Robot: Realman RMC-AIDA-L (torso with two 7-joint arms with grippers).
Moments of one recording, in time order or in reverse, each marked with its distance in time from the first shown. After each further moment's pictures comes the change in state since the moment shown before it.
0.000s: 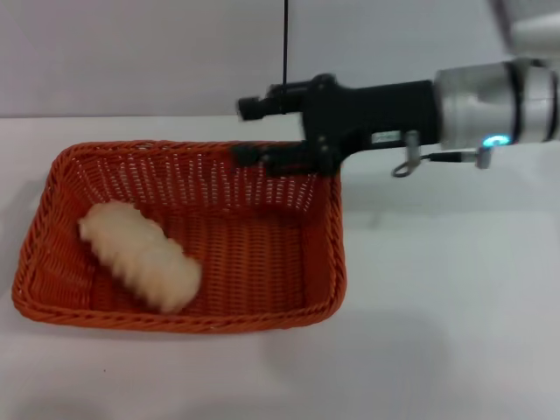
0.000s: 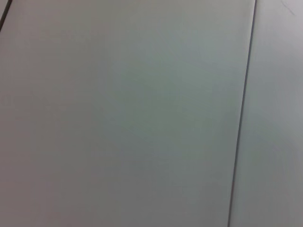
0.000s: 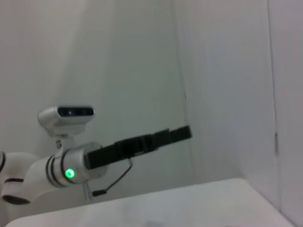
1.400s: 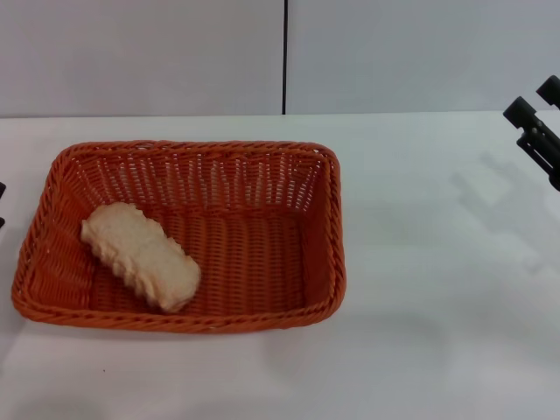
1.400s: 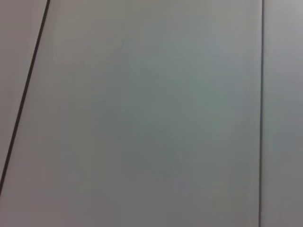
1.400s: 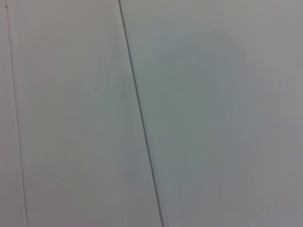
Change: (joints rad) left arm 0.087 -0.003 -0.053 -0.354 -0.007 0.042 0.456; right arm -0.562 -0.006 0.089 0.180 0.640 -0.048 -0.509
